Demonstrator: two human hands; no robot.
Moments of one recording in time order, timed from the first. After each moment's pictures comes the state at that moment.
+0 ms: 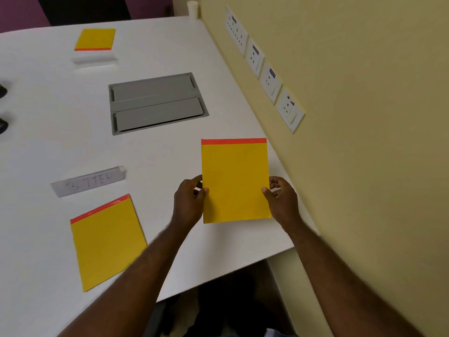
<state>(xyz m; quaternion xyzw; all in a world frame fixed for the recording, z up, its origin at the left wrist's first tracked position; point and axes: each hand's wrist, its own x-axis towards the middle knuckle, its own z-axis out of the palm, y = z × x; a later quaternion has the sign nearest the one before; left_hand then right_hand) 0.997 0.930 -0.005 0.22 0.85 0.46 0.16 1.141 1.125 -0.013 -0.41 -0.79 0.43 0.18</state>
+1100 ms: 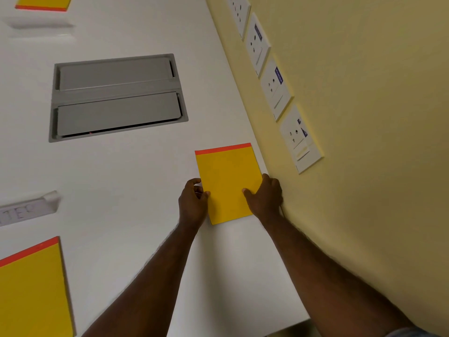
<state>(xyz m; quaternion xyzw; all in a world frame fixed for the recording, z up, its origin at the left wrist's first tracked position) 0.909 1.126 -0.129 0.04 0.82 0.52 0.22 0.990 1.290 -0.122 -0.48 -0.83 0.27 -0.04</state>
